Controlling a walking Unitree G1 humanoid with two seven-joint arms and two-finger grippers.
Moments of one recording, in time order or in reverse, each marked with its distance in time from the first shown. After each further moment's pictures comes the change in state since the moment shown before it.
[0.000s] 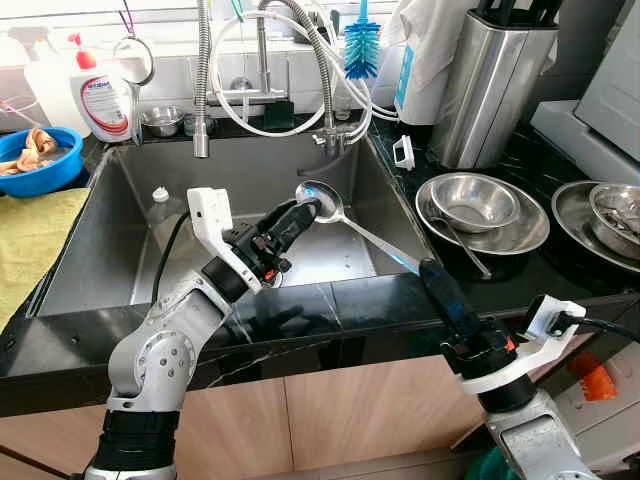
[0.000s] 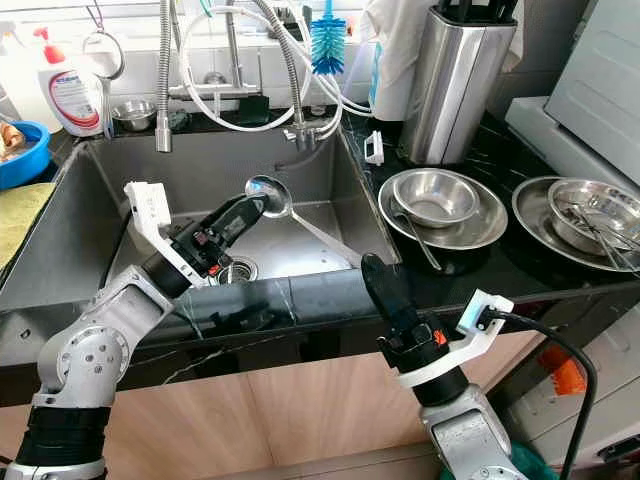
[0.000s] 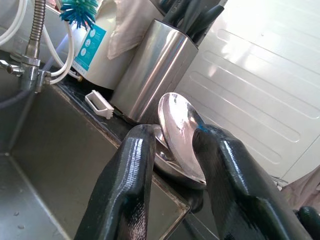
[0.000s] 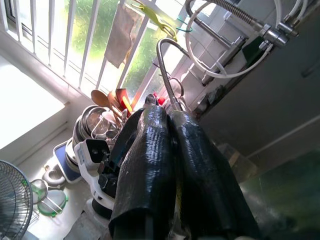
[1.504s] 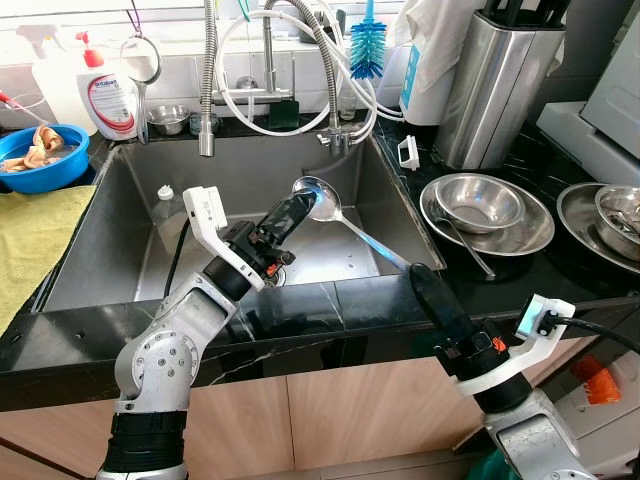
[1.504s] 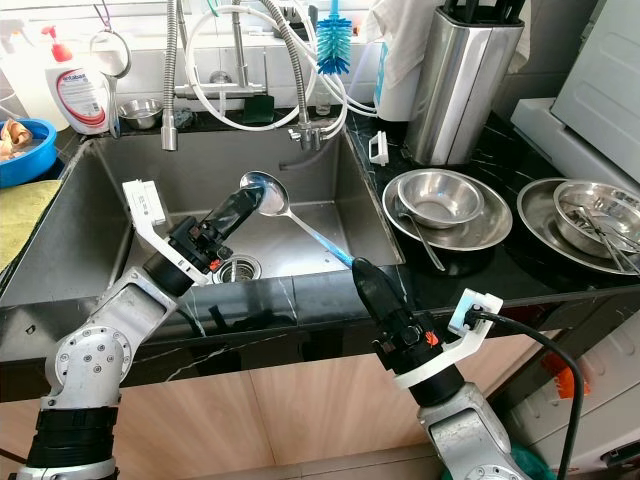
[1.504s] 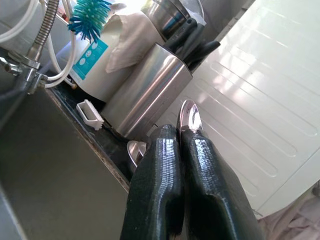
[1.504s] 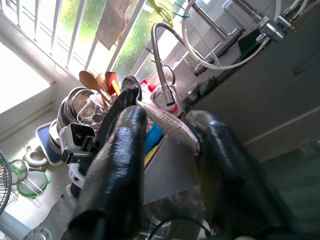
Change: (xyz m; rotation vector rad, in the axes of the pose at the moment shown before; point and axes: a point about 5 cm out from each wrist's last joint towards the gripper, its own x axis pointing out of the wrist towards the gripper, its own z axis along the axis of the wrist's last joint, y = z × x) left arm 0.001 0.000 0.004 -0.155 -0.089 0.013; right arm 0.003 -0.002 -0.004 -0.098 0.053 -0.030
